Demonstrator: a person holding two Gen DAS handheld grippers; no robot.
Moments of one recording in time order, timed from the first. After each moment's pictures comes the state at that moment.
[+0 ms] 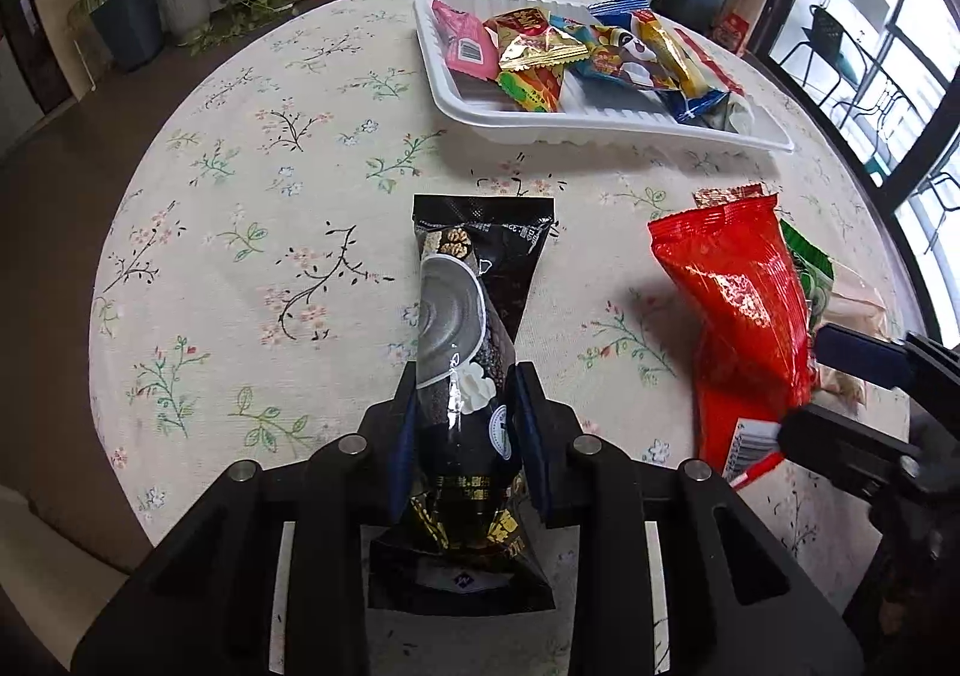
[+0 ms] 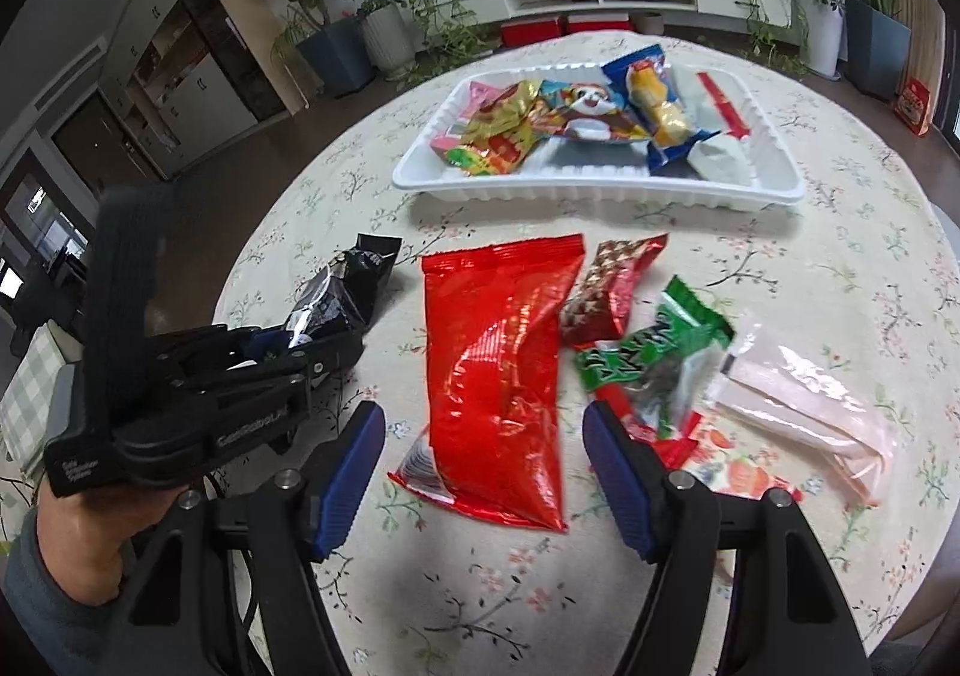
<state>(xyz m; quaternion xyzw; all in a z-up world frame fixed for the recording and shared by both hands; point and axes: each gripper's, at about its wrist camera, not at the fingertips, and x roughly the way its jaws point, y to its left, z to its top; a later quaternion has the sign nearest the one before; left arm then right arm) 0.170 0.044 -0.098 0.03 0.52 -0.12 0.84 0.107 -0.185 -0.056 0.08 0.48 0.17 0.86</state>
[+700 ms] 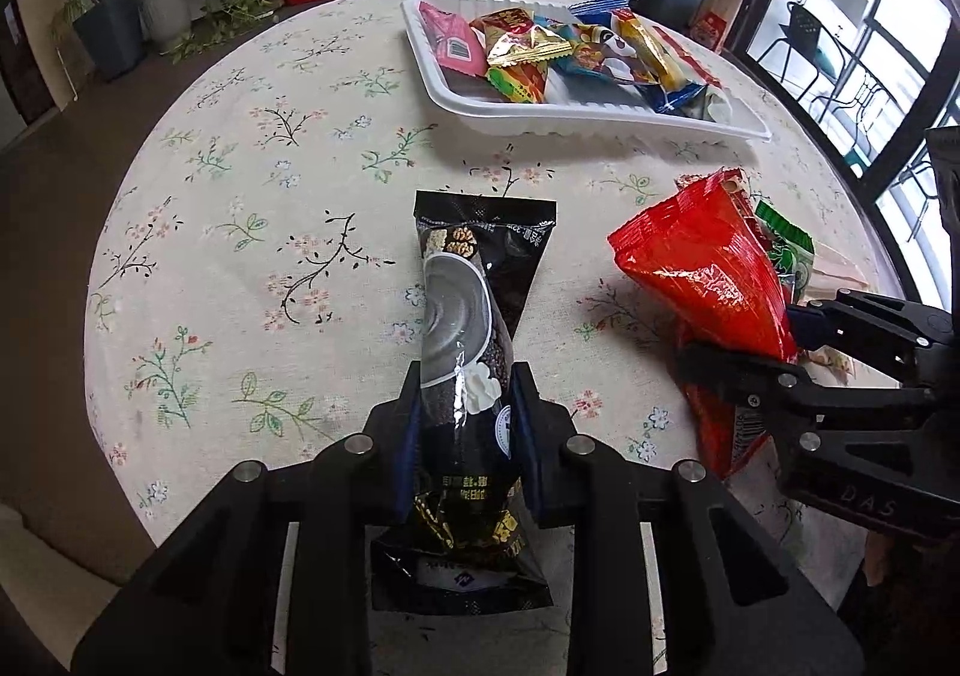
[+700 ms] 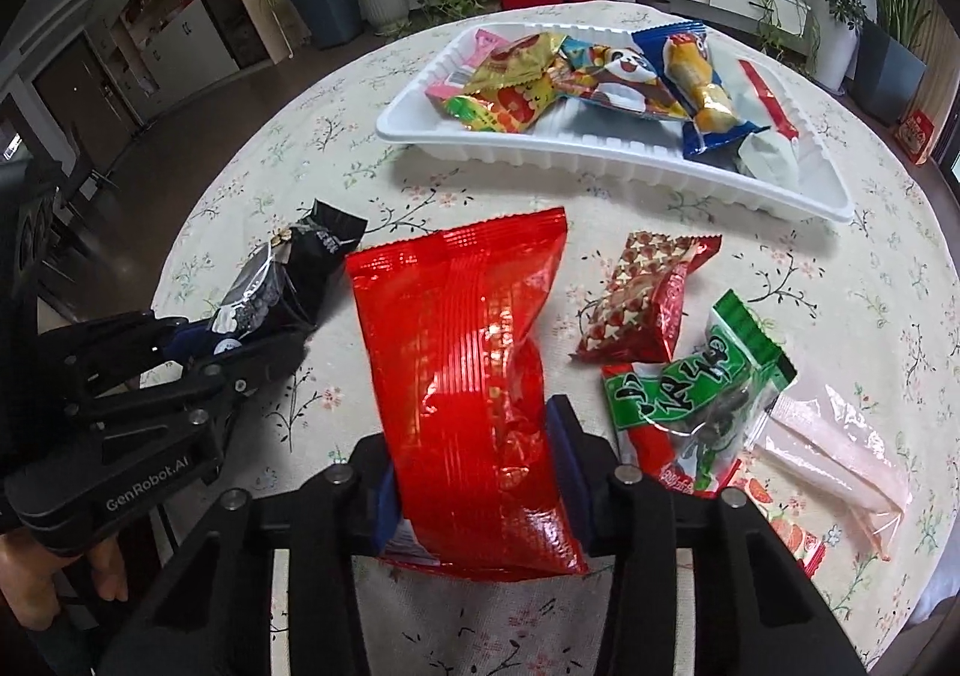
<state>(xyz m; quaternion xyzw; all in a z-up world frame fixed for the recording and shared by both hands) 0.155 0.055 -0.097 0.03 0.51 -0.14 0.85 0.131 -0.159 -0.079 0.01 0.51 0.15 0.85</state>
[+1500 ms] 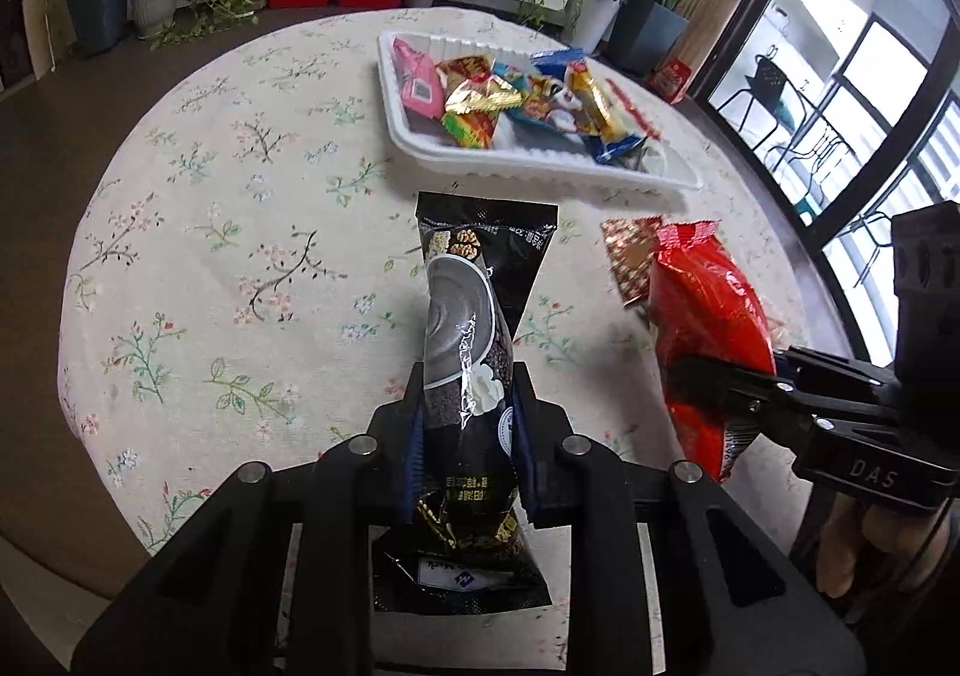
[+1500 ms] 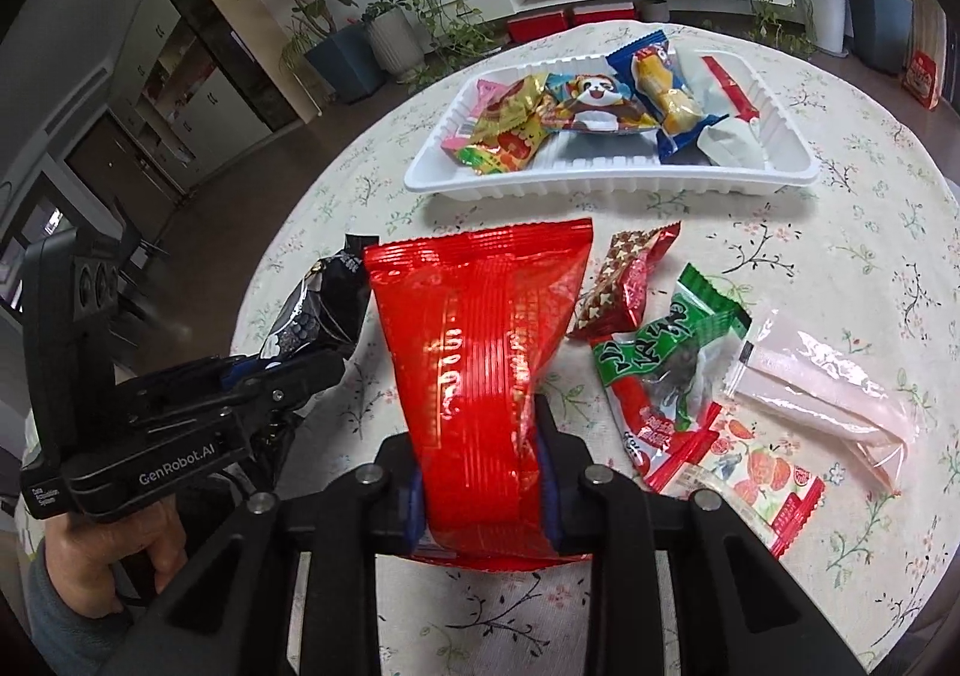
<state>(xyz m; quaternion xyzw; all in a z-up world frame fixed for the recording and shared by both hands) 0.139 0.057 -0.067 -0.04 0.49 -0.19 0.85 0.104 -0.197 -0.051 0.12 0.48 0.19 0.85</state>
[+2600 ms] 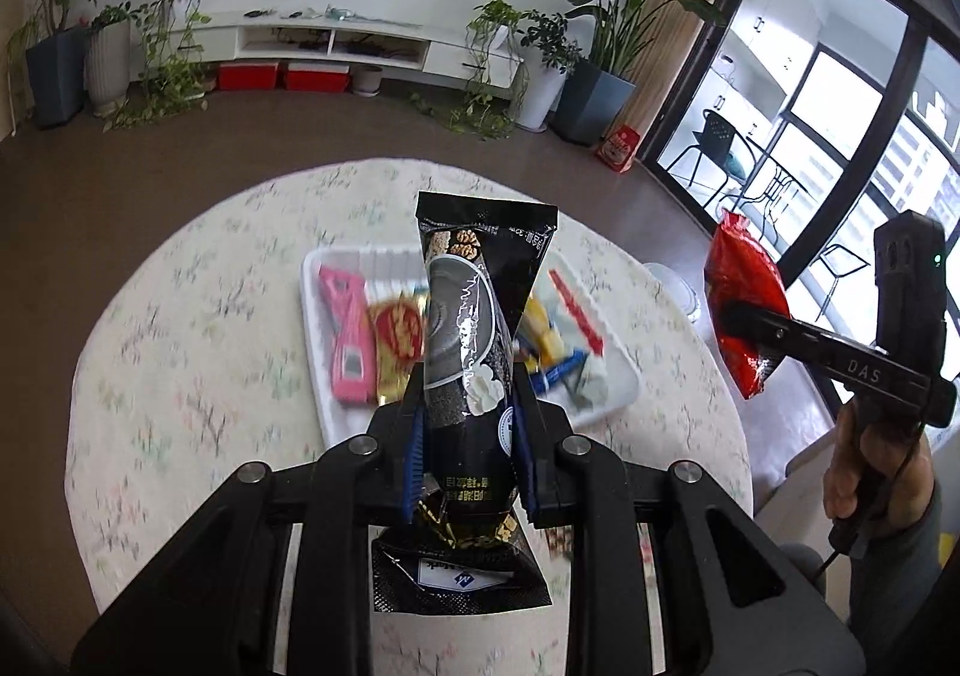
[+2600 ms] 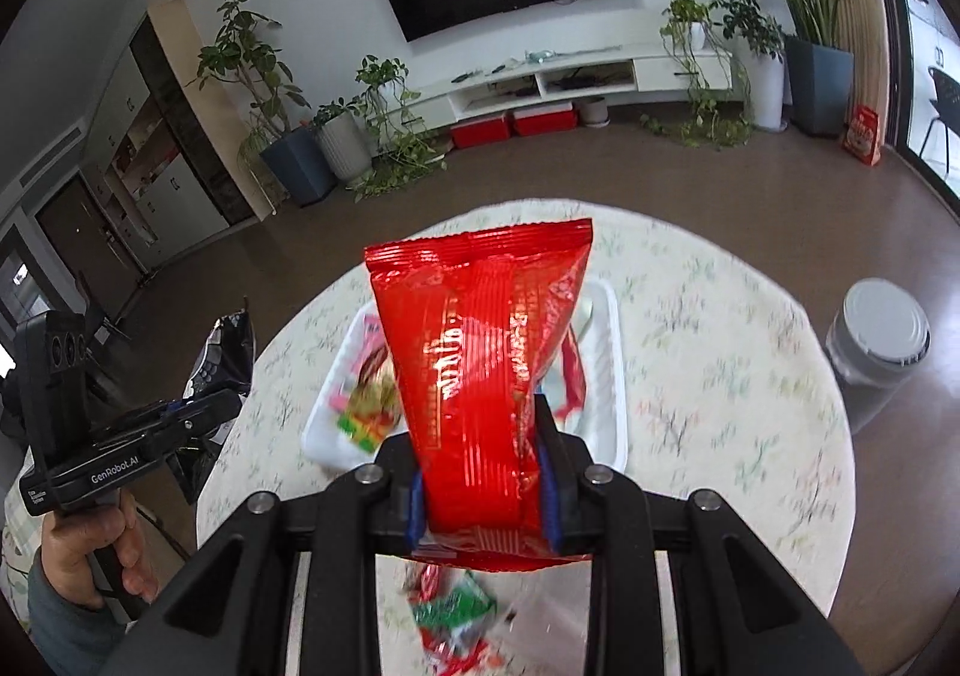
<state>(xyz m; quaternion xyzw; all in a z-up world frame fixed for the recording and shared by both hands) 0.261 0.023 0.041 -0.06 0.40 -0.25 0.88 0.202 -0.295 0.053 0.11 0.39 0.12 0.91</state>
